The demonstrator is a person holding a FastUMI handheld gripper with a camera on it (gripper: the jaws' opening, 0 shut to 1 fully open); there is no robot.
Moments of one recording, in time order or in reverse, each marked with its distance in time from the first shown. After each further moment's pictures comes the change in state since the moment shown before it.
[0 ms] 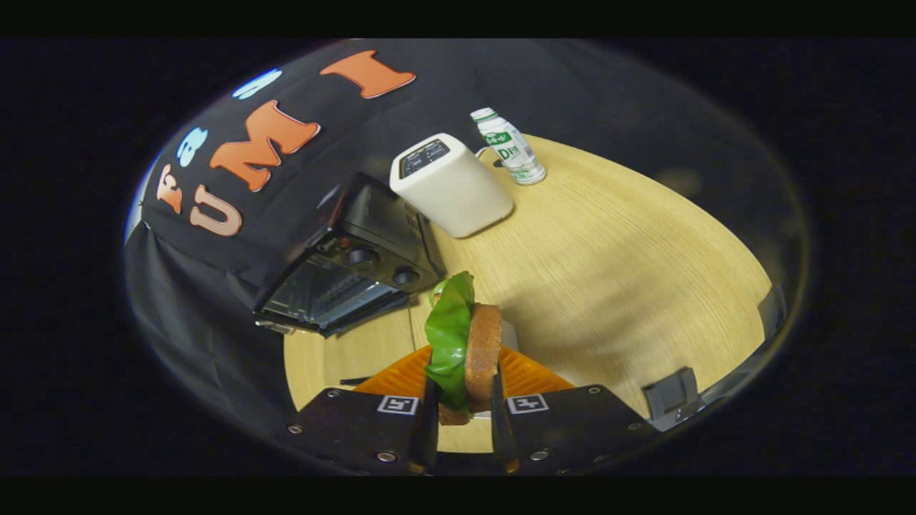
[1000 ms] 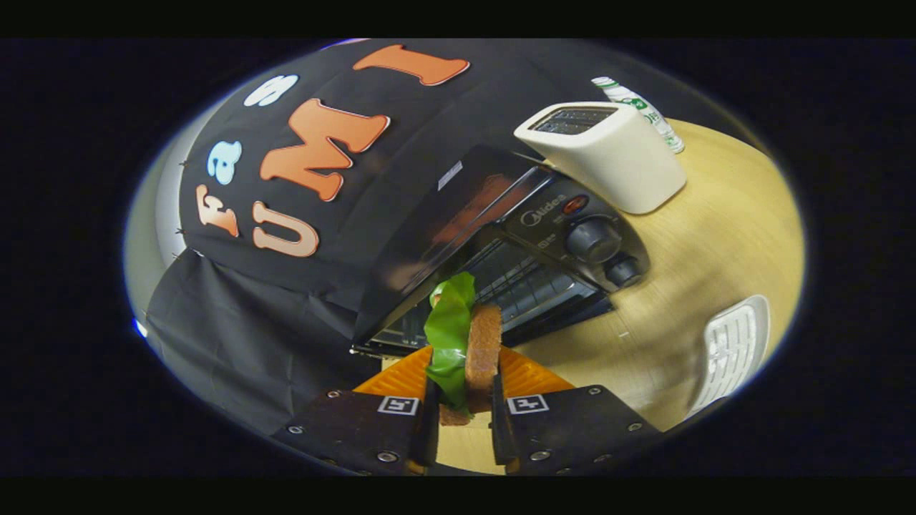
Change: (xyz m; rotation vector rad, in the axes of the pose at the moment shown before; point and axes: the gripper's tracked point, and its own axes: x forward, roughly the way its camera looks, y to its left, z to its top) arm 0.102 0.202 -0.019 0.135 -0.024 0.329
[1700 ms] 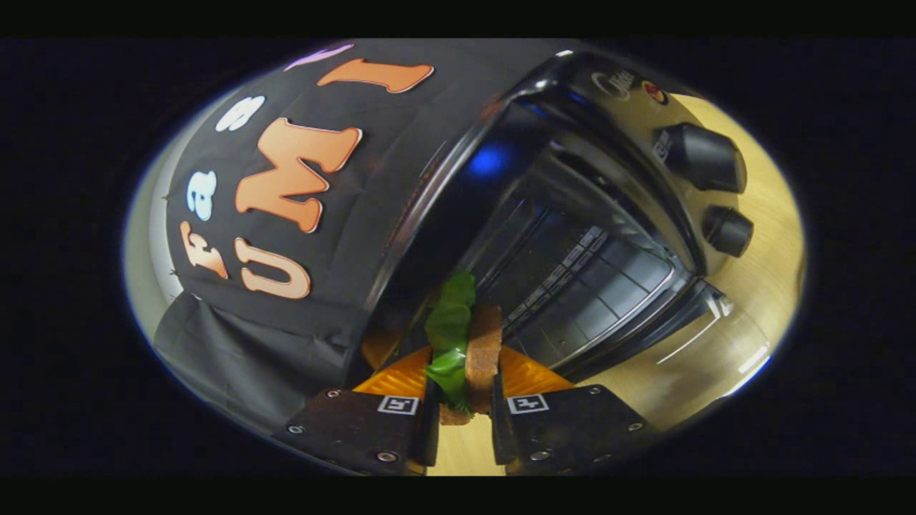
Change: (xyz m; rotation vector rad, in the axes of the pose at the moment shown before) arm 0.114 0.024 0.006 0.137 -0.196 0.035
